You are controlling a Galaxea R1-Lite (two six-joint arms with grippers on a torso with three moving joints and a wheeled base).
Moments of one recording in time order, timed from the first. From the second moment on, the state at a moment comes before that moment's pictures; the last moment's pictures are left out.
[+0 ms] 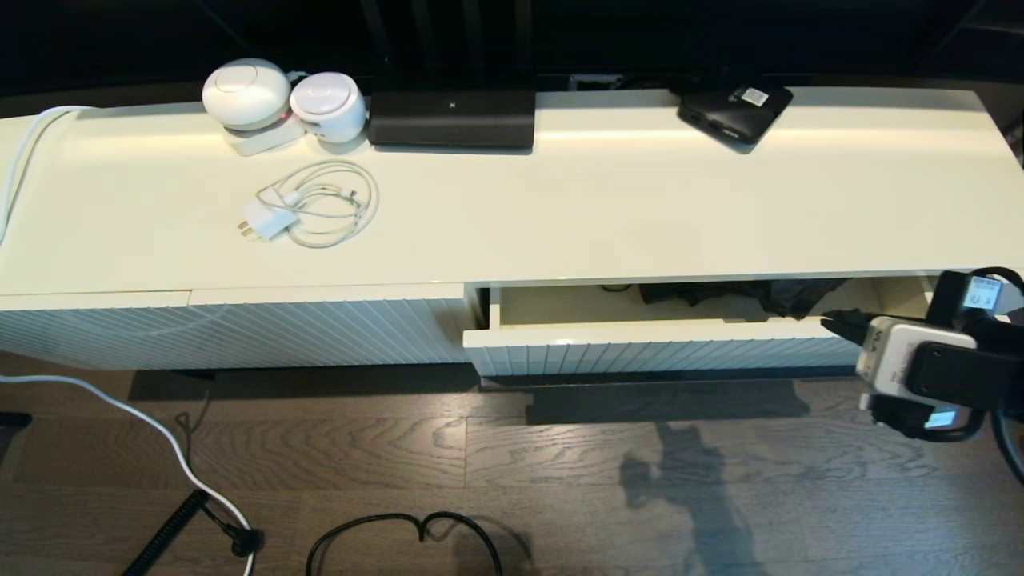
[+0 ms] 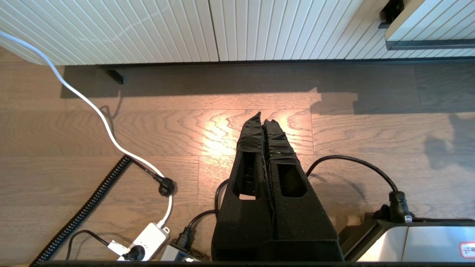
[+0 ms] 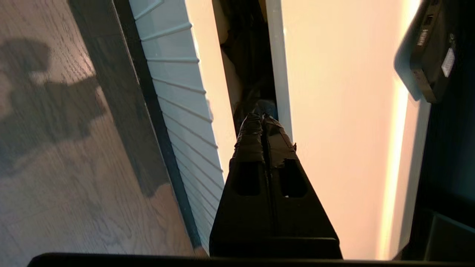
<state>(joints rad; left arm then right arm) 0.00 0.00 0.00 -0.01 0.00 -0.01 0.24 1.27 -0.69 -0.33 0.06 -1.30</state>
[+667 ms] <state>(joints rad) 0.00 0.00 0.00 -0.01 0.00 -0.01 0.25 1.46 -0.79 -0.39 0.03 -1.31</state>
